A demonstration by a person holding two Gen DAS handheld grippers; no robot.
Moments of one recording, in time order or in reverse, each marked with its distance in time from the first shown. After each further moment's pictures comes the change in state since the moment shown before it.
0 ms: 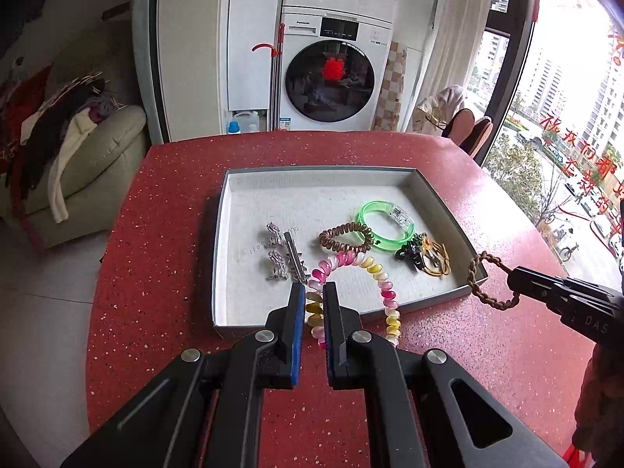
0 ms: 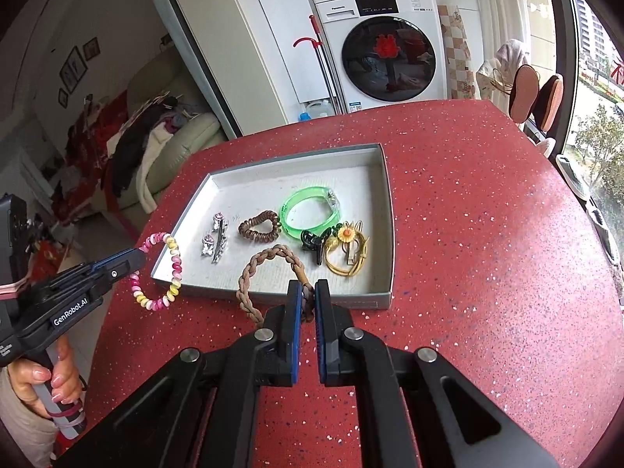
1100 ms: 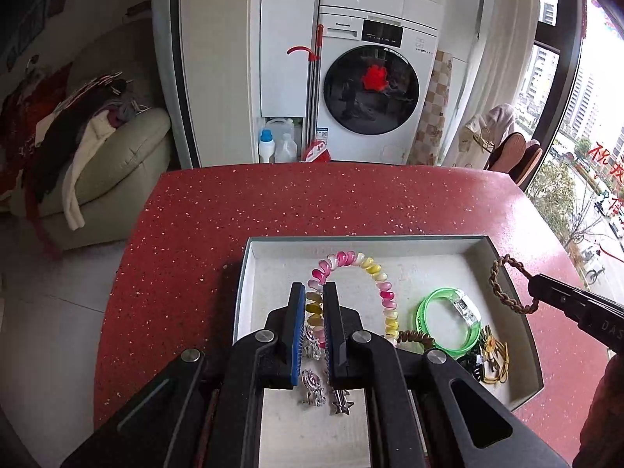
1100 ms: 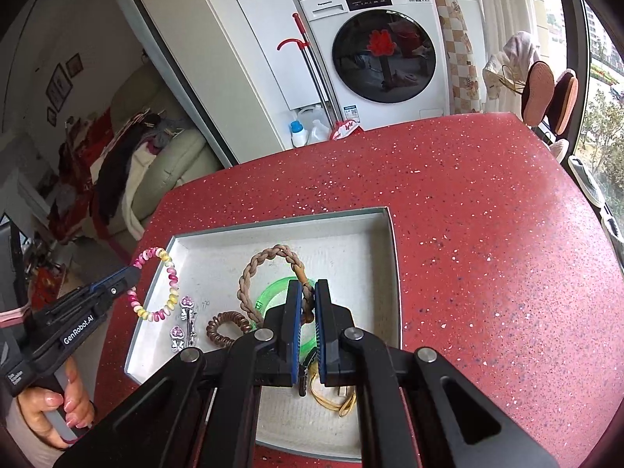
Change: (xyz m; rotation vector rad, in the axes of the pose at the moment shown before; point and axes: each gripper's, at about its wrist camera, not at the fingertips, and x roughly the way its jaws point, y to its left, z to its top) left arm 0.081 0.028 0.075 -0.072 0.003 0.120; right arm 0.084 -0.026 0.090 0.059 0.015 0.007
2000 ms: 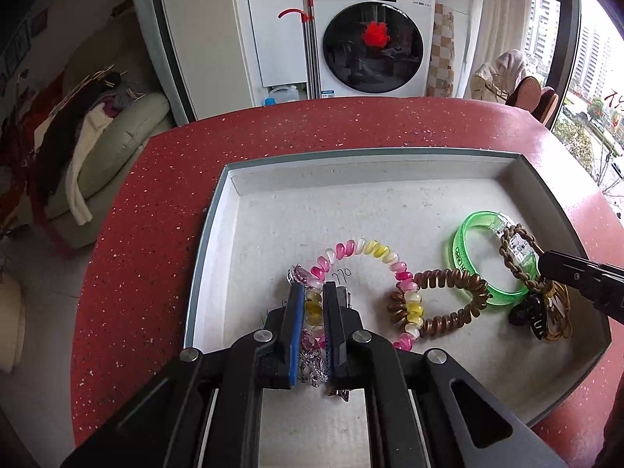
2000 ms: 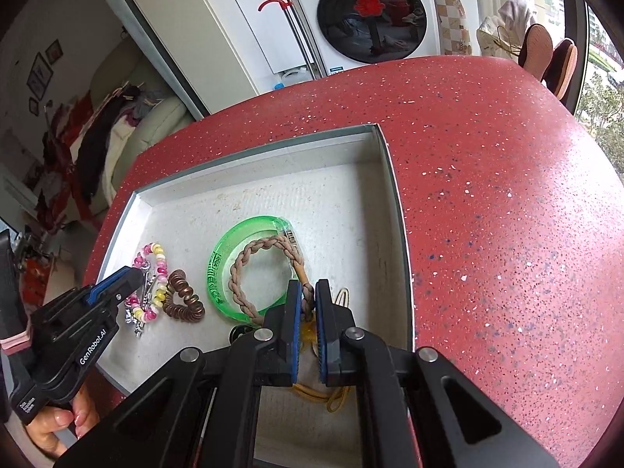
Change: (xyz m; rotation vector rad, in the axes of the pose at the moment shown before) left arm 0.048 -0.024 -0.044 0.098 0.087 0.099; right arm 0.046 -0.022 -0.035 0.024 0.112 -0.036
